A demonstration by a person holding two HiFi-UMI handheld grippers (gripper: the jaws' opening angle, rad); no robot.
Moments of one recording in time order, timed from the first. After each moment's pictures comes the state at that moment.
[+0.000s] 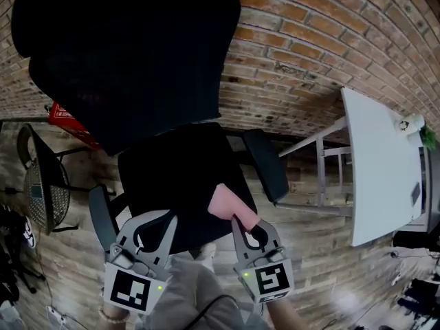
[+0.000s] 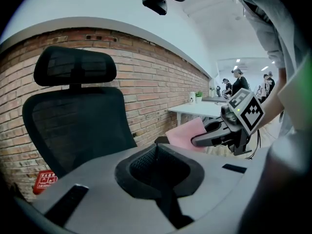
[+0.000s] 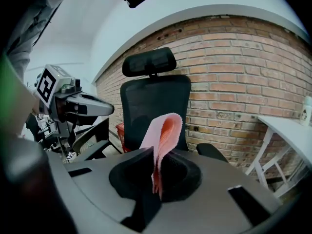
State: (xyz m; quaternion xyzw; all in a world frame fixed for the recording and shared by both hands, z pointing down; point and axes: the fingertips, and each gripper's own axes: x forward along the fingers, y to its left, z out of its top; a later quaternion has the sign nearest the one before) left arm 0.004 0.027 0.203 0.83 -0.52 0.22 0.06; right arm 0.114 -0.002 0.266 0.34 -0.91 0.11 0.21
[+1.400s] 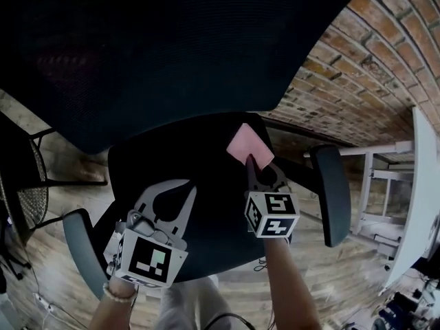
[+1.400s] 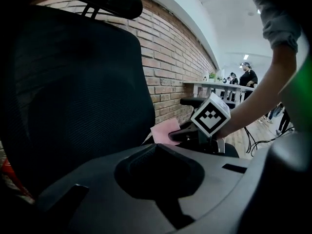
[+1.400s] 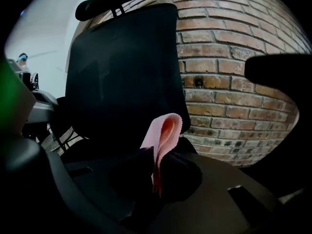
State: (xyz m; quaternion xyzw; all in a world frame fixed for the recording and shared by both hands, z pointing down) left arm -0.102 -0.093 0.466 0.81 -0.52 0.24 0.14; right arm -0.005 -0.202 0.563 0.39 -0.86 0.18 0.27
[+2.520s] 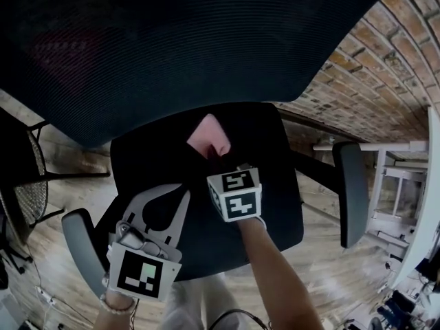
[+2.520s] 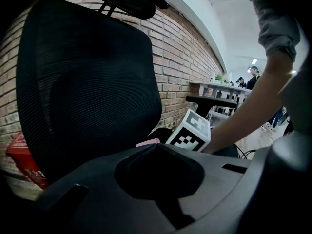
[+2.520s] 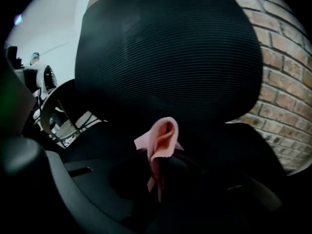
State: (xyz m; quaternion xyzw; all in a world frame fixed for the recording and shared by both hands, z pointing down) left arm -0.131 -0.070 0.478 0.79 -0.54 0.24 0.15; right arm -0.120 -0.156 0.636 0.26 -0.88 0.20 0.35
